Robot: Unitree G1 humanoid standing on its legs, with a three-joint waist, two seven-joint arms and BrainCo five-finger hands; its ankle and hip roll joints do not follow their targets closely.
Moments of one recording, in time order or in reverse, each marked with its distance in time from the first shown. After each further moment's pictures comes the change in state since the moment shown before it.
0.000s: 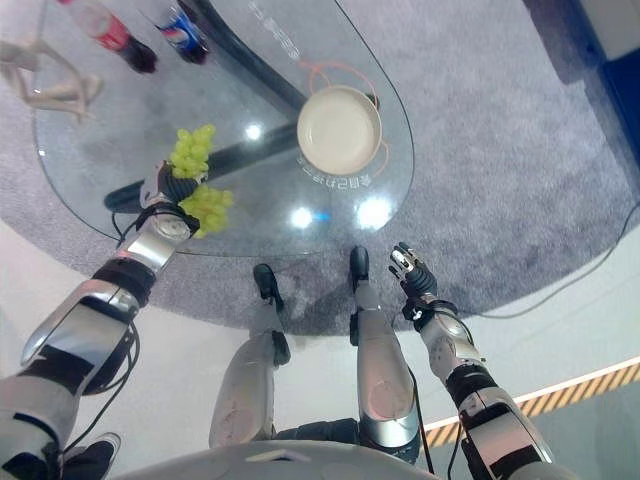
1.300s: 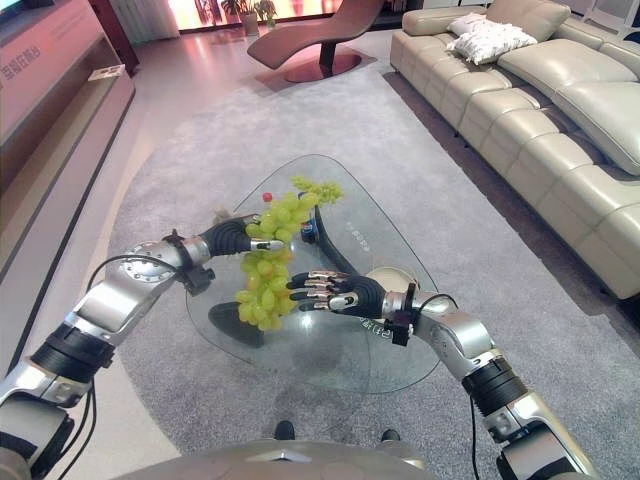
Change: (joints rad) left arm 0.369 0.129 0.050 -0.851 -0.249 0.120 -0.879; right arm 0.016 -0.147 0.160 -0.635 -0.223 0.571 0.626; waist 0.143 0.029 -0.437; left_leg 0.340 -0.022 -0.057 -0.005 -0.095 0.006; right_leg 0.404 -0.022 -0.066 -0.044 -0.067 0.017
